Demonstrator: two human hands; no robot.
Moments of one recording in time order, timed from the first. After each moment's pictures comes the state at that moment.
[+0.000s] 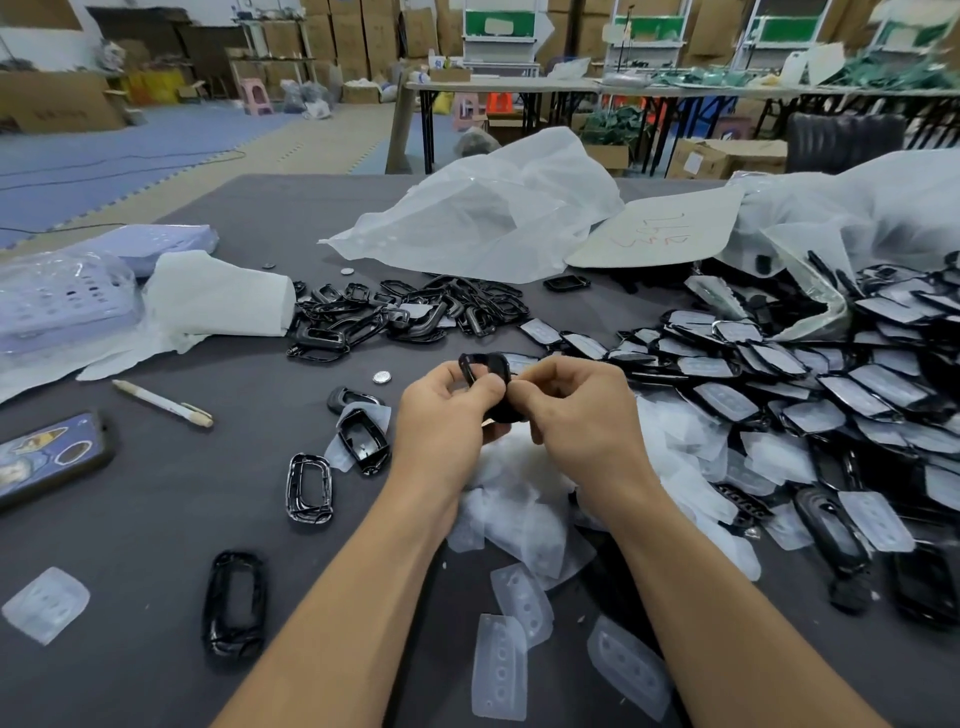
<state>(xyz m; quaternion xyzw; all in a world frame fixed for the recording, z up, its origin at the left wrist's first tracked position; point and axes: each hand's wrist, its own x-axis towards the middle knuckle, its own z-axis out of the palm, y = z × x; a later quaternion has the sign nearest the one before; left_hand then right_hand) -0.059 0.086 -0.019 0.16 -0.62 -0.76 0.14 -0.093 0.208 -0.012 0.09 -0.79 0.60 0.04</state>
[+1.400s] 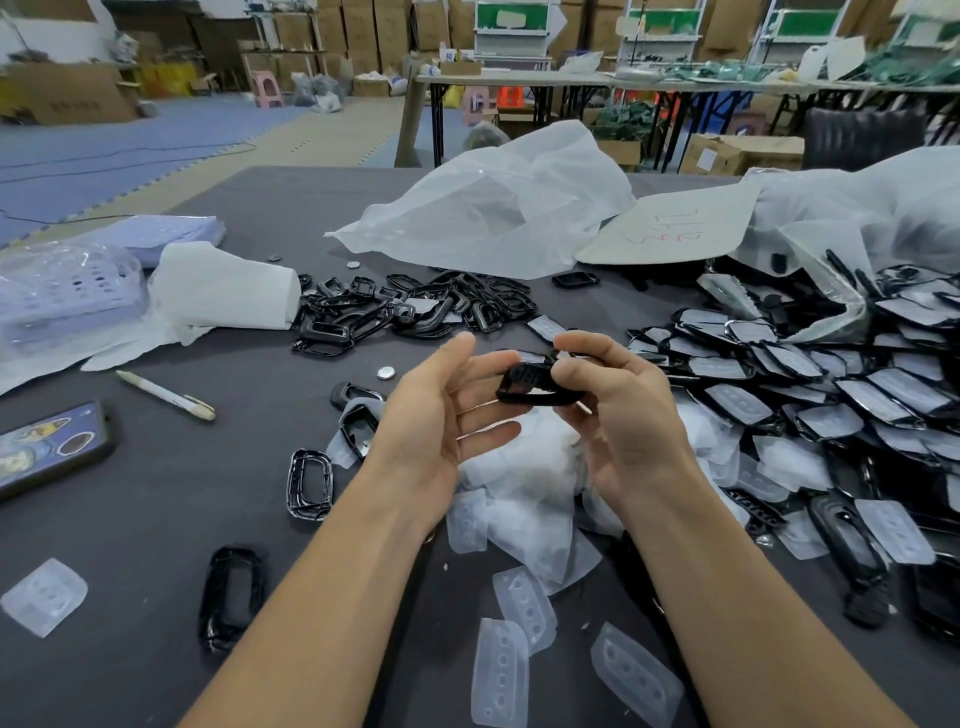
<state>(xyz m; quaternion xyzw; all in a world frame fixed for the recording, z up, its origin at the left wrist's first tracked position) -0.044 0.074 0.008 0.13 -0.53 -0.84 0.00 -0.091 0.219 0.006 -0.01 -0.56 0.82 -0.07</state>
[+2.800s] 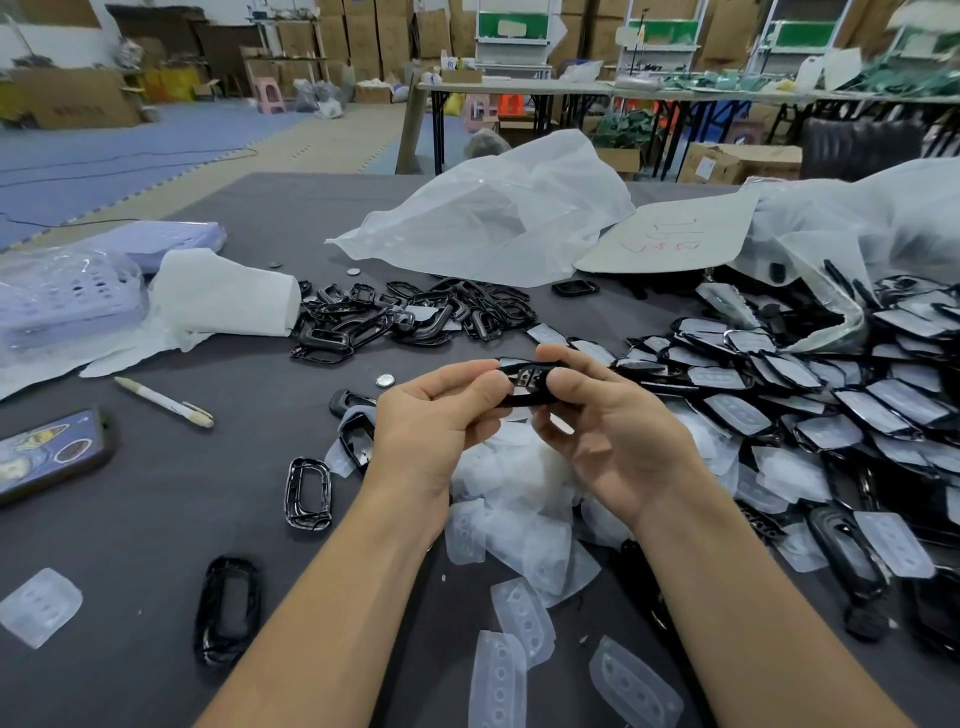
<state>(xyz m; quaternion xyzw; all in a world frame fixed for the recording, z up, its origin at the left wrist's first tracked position) -0.051 0.078 -0.005 0.16 -0.57 -0.80 0.14 -0.093 0.225 0.007 0.00 -0.50 0.85 -0.19</state>
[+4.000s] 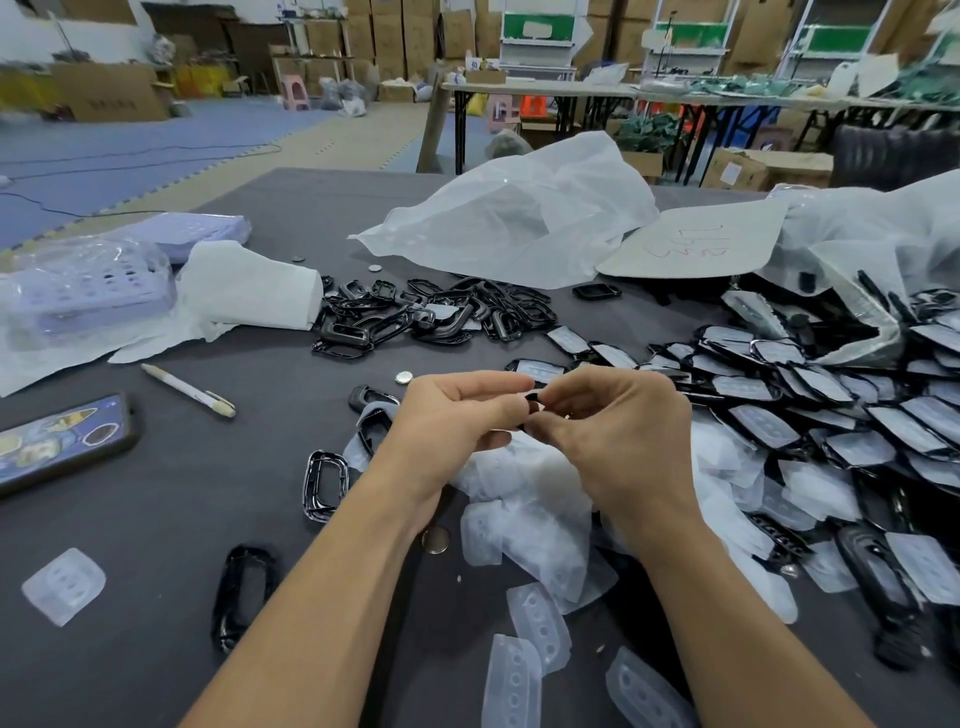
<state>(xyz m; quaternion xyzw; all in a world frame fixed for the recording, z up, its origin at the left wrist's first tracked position) -0.052 0.060 -0.004 0.10 -0.67 -0.74 0.04 -0.088 0.216 -0.010 0.15 -0.81 0.55 0.12</state>
